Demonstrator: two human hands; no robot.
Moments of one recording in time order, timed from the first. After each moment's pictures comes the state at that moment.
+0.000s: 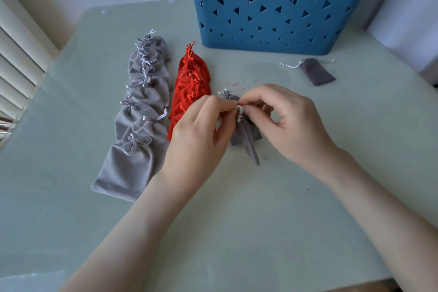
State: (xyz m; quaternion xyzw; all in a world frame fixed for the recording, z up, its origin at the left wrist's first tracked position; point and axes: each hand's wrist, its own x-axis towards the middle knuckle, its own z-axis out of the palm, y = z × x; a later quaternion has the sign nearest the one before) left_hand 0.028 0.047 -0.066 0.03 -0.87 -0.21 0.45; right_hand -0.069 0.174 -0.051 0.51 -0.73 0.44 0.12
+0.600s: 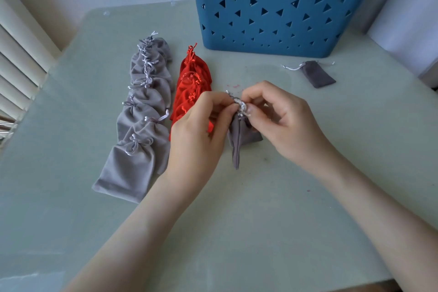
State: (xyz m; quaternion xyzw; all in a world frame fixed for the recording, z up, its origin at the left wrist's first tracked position) left_hand 0.031 0.054 -0.058 0.10 -0.83 -0.35 0.42; right_hand -0.064 0.171 -0.047 0.48 -0.69 0.54 -0.02
